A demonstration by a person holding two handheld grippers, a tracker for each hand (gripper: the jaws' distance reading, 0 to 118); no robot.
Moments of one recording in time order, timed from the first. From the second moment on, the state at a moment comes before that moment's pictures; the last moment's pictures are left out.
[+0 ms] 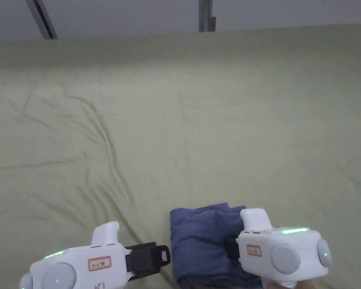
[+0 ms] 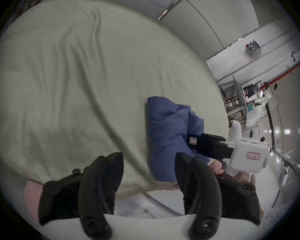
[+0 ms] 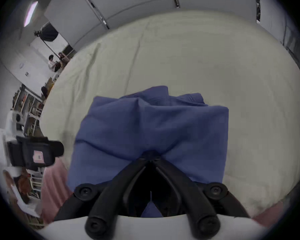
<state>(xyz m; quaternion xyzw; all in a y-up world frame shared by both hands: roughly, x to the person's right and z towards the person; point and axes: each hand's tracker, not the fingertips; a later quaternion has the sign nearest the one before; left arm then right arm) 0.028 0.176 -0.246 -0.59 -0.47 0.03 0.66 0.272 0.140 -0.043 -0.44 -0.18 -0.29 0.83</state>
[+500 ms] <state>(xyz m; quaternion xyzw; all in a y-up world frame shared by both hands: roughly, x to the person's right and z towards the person) 0.102 0.113 -0.269 -0.66 -0.50 0.13 0.54 0.275 0.147 -0.041 -0.44 -0.19 -0.30 0.82</state>
